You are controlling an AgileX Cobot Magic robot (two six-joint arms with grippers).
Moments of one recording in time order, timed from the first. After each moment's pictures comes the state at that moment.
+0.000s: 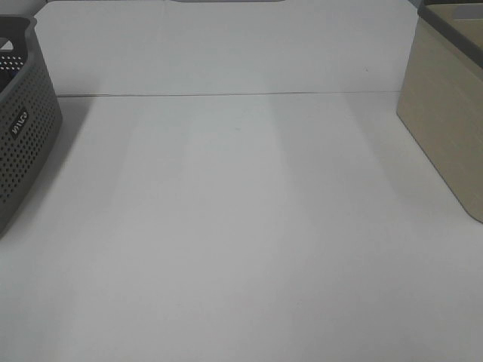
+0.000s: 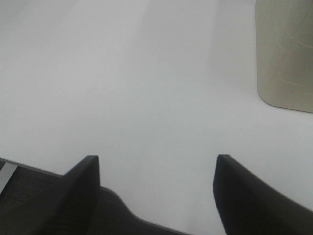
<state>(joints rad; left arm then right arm) 0.05 -0.01 -0.52 -0.10 1.08 0.14 -0.04 0.00 -0.46 0.23 1.12 -0.28</state>
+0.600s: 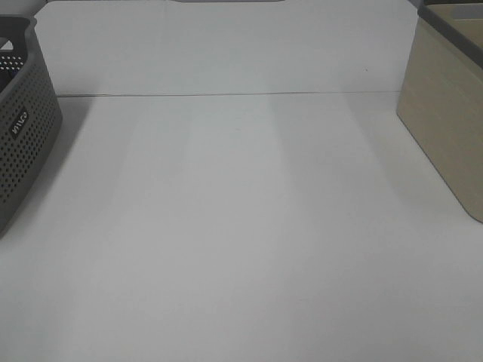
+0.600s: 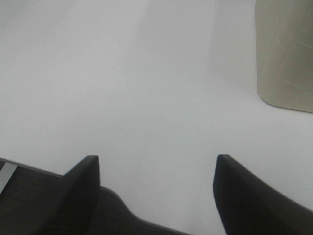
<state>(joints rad) 0.05 -0.01 -0.52 -0.10 1.08 0.14 -0.04 0.00 -0.46 0.23 1.12 -0.28</state>
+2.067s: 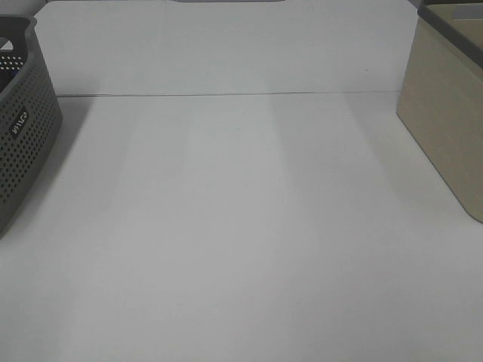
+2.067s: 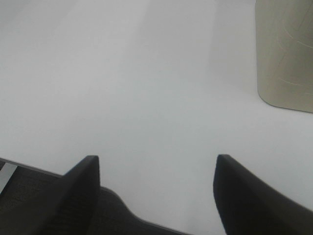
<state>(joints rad) 0.05 -0.01 -0.52 -0.10 1.08 0.14 -0.04 0.00 -0.46 0.23 1.12 -0.28</state>
